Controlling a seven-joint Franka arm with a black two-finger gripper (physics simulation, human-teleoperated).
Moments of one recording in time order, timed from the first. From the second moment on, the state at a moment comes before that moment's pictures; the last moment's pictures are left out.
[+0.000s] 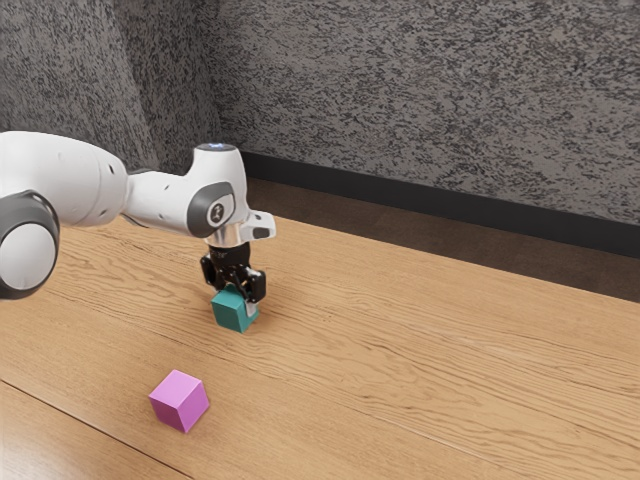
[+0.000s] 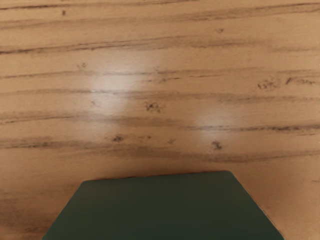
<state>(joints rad) 0.09 0.57 -0.02 -1.68 0.02 2.12 0.12</state>
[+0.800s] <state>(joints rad) -0.04 -0.14 0.00 -2.39 0.02 2.14 0.03</state>
